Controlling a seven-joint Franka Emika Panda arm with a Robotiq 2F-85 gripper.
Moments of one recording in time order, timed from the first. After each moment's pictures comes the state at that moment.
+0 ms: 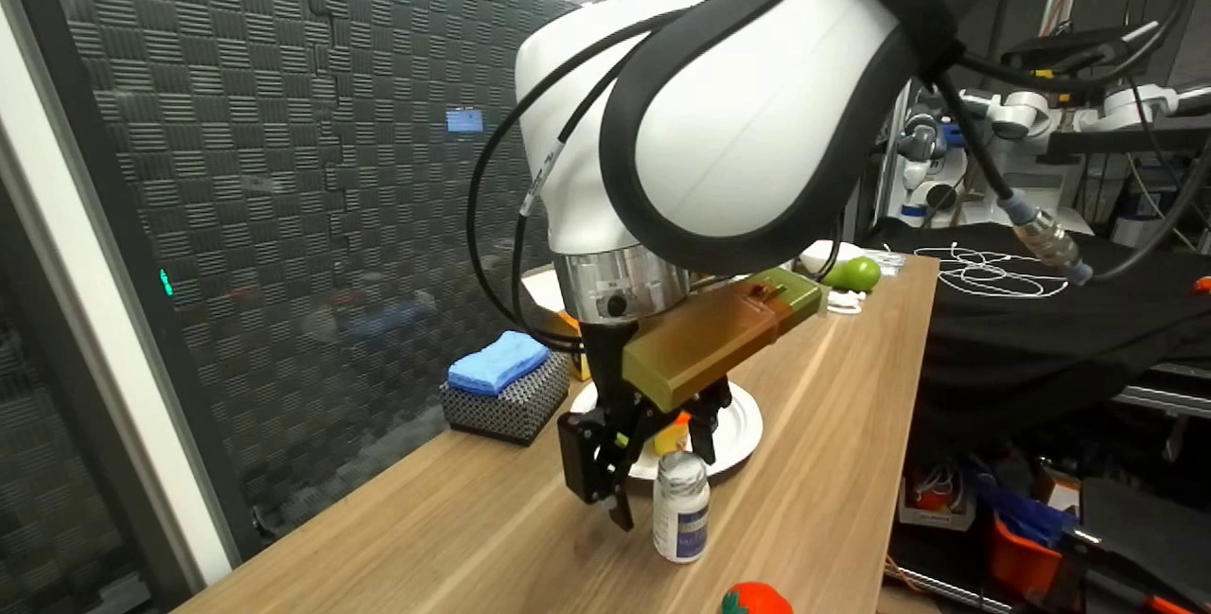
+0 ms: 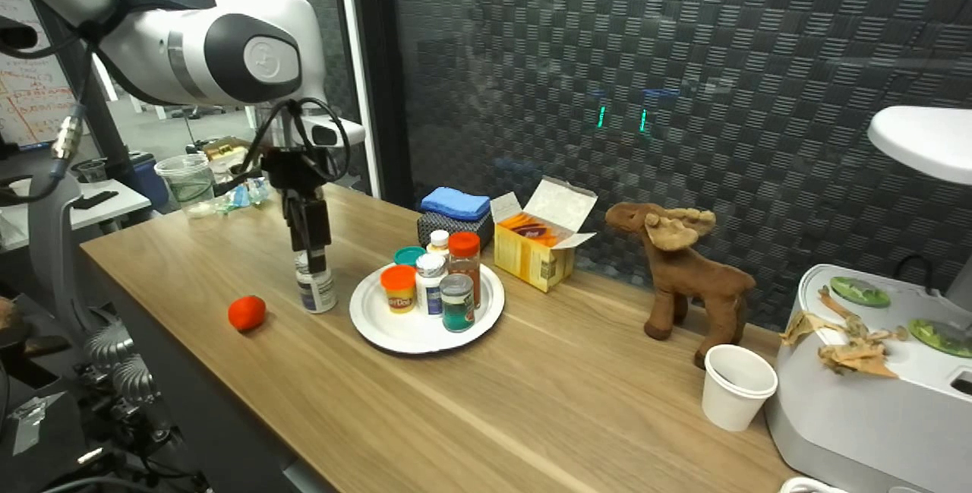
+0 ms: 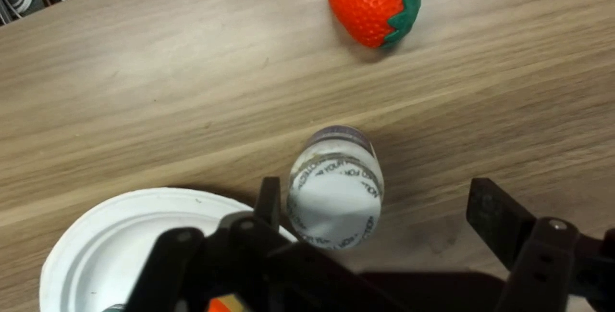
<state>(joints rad) 0.26 0.28 0.11 -2.17 -0.11 2.28 0.61</state>
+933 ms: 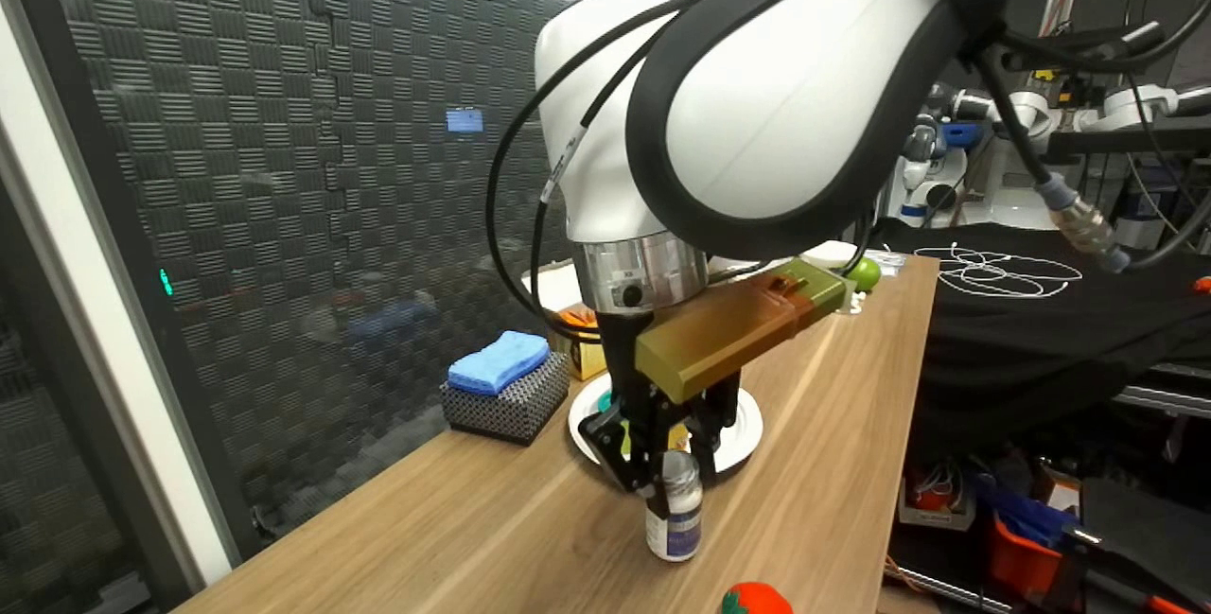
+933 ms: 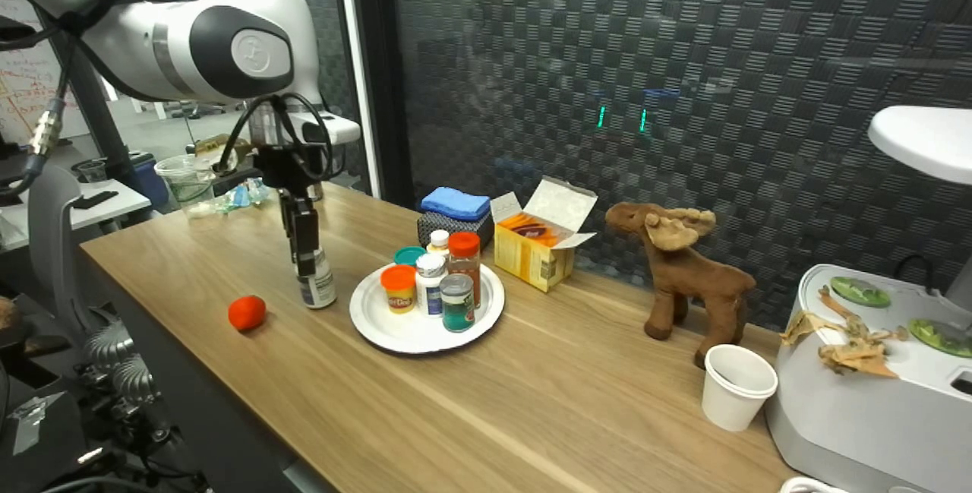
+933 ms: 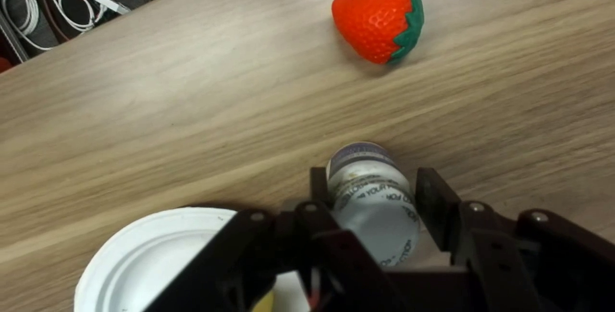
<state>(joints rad) 0.26 0.23 0.11 -2.21 -0.10 2.28 0.66</state>
